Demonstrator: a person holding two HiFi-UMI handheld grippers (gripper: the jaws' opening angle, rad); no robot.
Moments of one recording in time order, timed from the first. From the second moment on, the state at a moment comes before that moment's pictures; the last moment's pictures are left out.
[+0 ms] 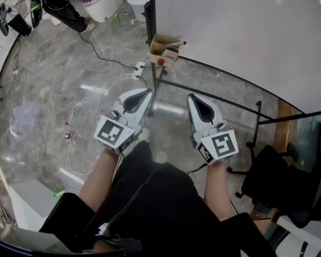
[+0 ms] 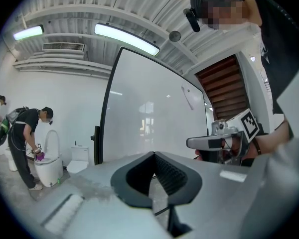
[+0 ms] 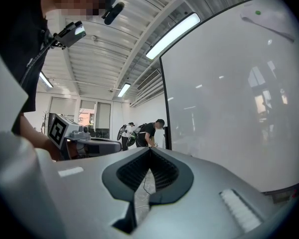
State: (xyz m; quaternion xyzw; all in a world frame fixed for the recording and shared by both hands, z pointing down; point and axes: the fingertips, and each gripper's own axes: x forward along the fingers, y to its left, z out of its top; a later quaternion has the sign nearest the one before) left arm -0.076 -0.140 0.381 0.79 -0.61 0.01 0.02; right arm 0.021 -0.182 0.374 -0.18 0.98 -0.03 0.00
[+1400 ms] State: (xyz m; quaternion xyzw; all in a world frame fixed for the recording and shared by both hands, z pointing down) left arm -0.127 -0.302 0.436 0.89 -0.41 0.19 -0.07; right arm -0.031 -0.242 0.376 -0.35 0.93 -0.02 -0.03
